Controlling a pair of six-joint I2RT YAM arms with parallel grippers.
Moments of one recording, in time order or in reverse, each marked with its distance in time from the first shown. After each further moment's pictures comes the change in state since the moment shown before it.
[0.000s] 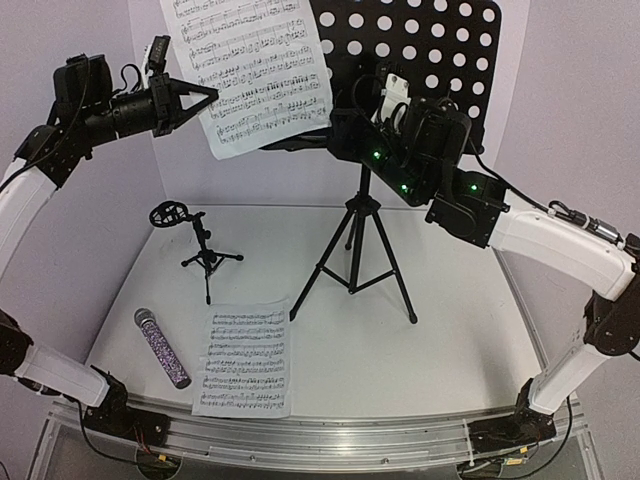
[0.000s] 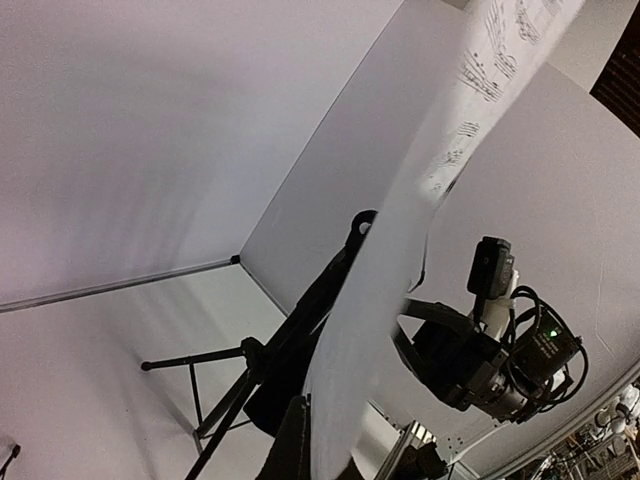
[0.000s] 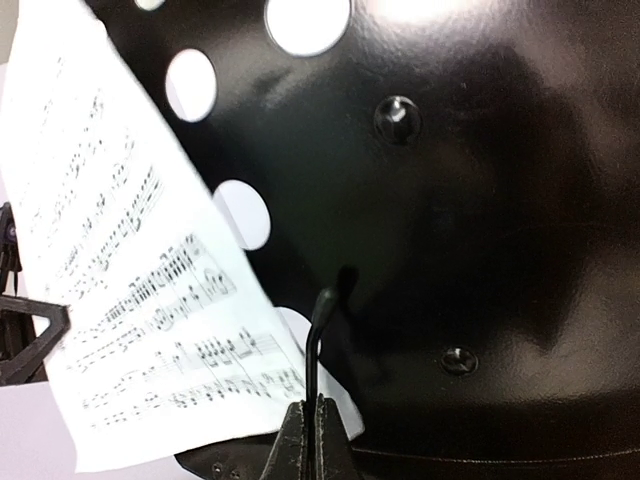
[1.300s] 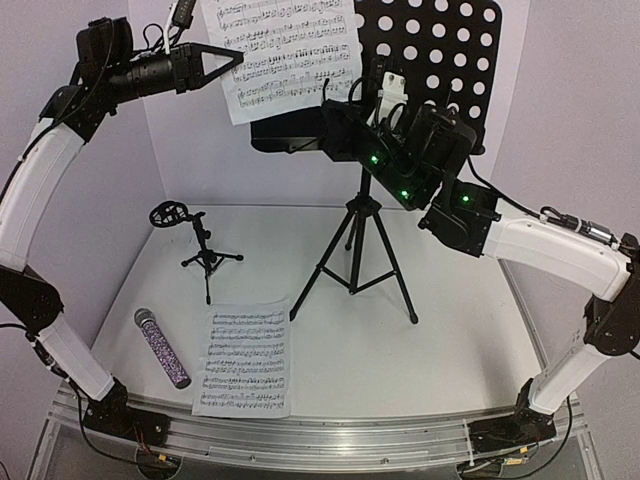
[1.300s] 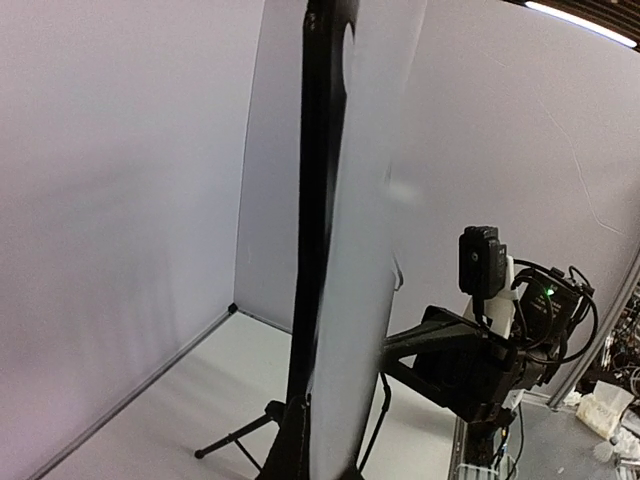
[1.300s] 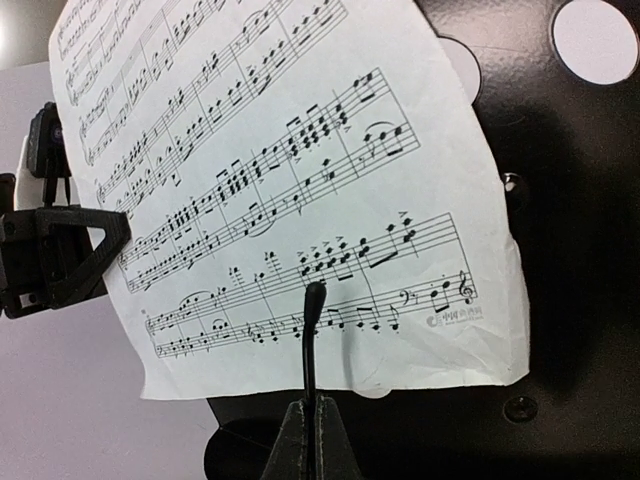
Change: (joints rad) left arm 0.000 0.281 0.417 -0.046 0.209 0.342; right arm 0.011 0.000 -0.070 0.214 -0.108 -0.142
